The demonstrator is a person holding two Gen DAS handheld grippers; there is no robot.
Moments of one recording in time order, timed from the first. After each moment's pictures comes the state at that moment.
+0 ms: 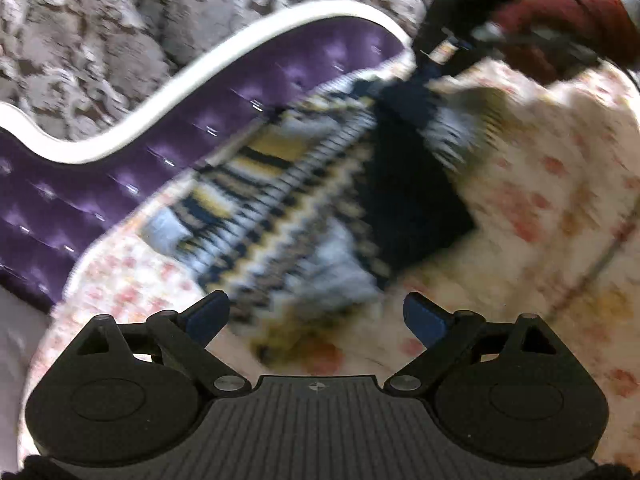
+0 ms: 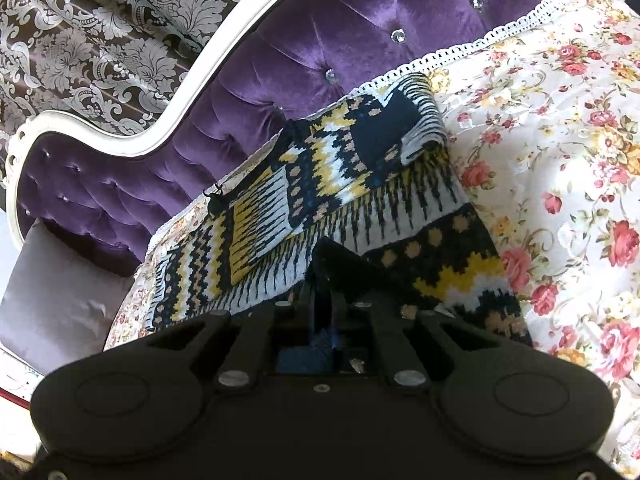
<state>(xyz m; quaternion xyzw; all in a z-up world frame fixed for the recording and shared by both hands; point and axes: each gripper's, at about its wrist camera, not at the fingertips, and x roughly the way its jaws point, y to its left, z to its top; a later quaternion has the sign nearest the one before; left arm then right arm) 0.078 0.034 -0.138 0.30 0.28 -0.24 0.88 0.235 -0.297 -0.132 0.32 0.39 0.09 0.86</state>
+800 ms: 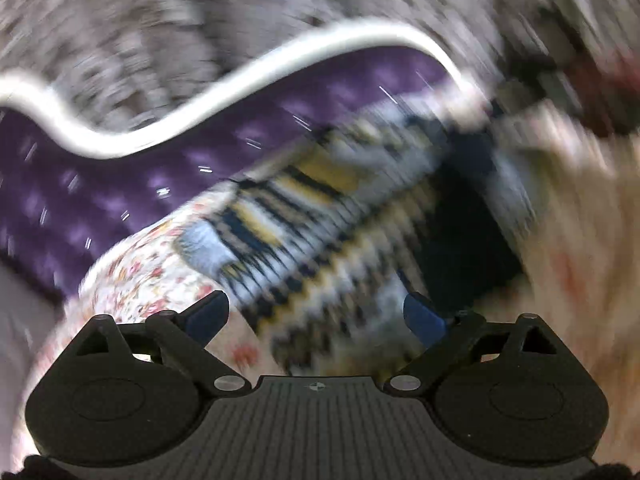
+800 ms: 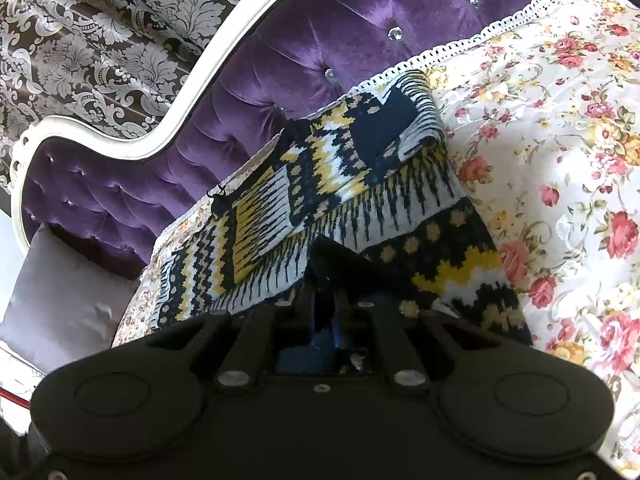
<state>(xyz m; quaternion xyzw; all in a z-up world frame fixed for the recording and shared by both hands) 0.107 0.040 -0.117 0.29 0.26 -0.22 0.89 0.232 -0.299 -0.132 0.33 0.39 0.10 0.86</state>
